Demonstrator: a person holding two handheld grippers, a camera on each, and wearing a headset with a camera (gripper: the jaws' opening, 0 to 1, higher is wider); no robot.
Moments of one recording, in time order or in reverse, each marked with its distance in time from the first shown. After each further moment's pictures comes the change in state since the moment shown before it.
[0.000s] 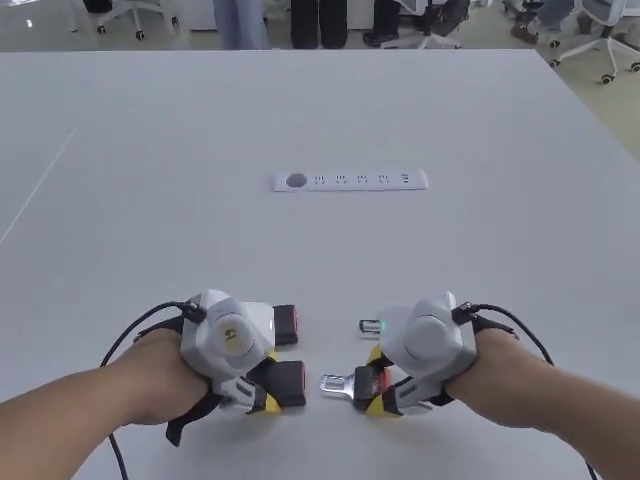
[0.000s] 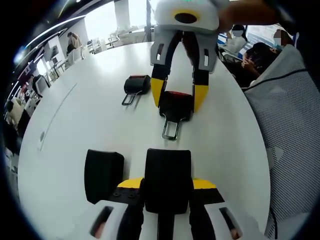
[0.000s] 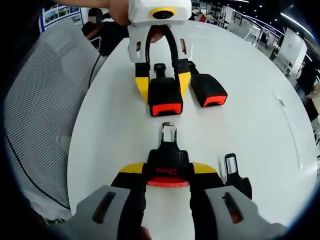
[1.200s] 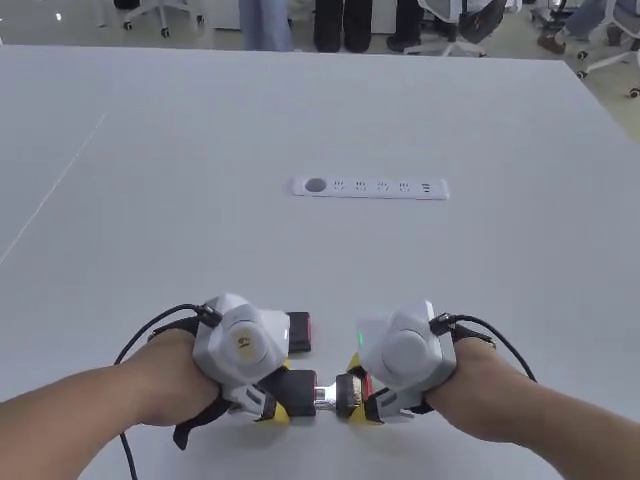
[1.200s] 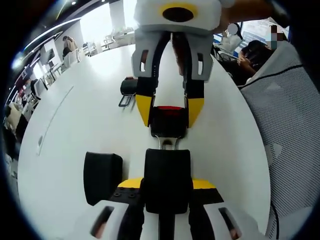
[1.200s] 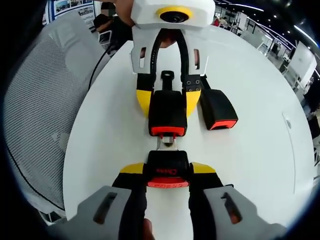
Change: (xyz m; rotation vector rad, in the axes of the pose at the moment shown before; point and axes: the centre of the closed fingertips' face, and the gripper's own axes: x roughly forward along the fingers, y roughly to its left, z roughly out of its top) left arm 0.000 -0.001 -0.001 0.032 -0.002 -0.021; right arm 0.018 -0.003 0.029 -0.102 0.014 0.043
